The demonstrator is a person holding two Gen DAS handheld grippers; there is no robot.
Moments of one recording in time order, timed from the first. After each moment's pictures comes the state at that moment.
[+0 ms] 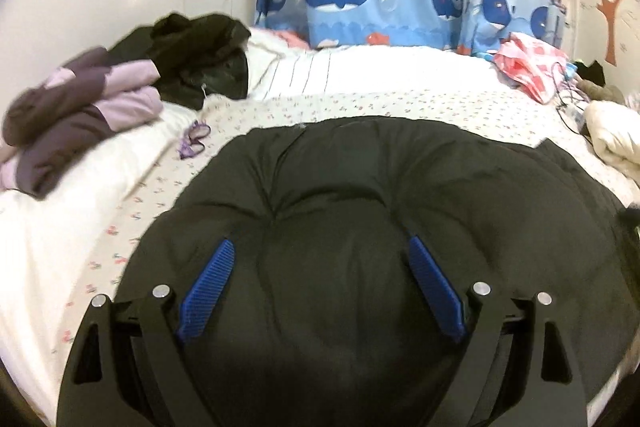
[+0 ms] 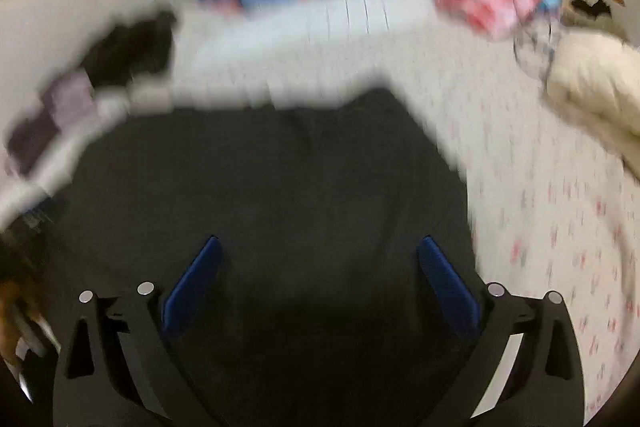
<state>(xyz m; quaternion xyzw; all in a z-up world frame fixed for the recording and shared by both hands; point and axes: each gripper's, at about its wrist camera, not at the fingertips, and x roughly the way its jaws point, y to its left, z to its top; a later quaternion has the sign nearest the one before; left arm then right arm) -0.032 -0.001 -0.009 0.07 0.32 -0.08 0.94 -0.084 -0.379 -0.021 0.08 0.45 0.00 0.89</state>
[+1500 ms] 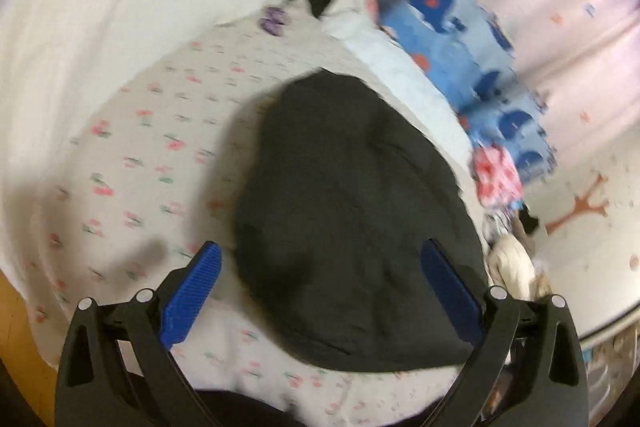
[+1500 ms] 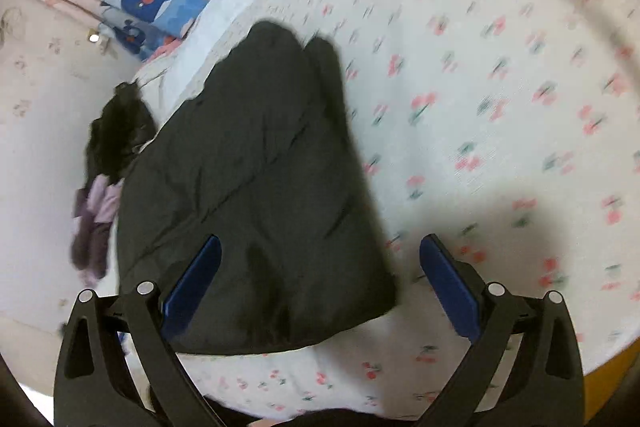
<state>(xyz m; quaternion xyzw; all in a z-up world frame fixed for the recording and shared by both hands) -0.084 0.190 -0.016 -0.32 0.42 -0.11 0.84 -0.159 -0.478 -0.040 0.40 0.46 0.00 0.79</state>
